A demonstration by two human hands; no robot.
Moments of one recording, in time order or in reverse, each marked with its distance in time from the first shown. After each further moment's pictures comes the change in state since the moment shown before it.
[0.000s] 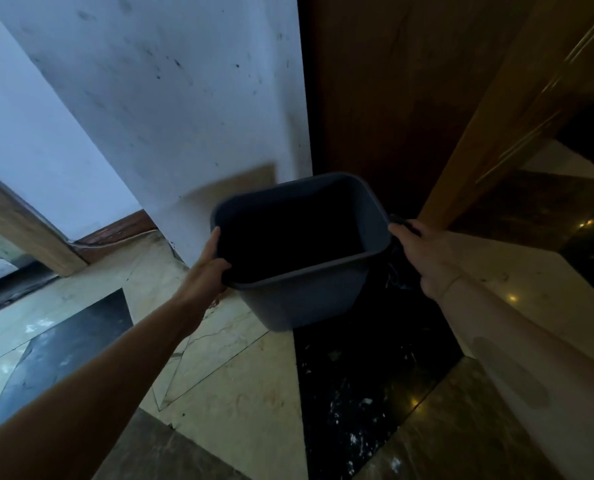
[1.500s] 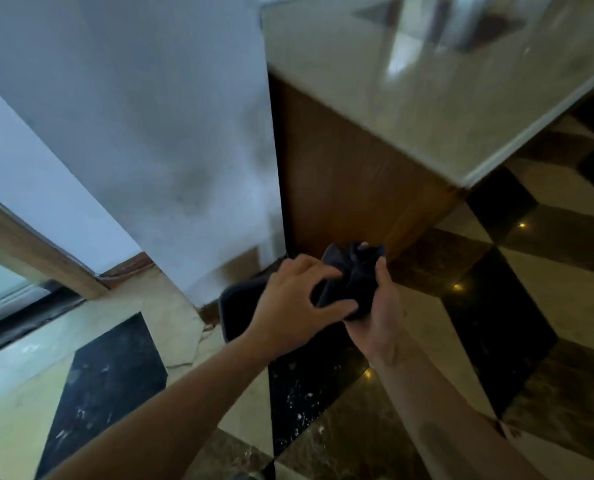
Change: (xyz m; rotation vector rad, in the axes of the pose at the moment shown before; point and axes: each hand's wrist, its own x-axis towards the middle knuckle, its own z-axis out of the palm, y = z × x) left_hand -0.138 0.379 0.069 0.640 -0.135 0.575; right_hand -0.185 -0.338 -0.057 0.926 -0.182 0.276
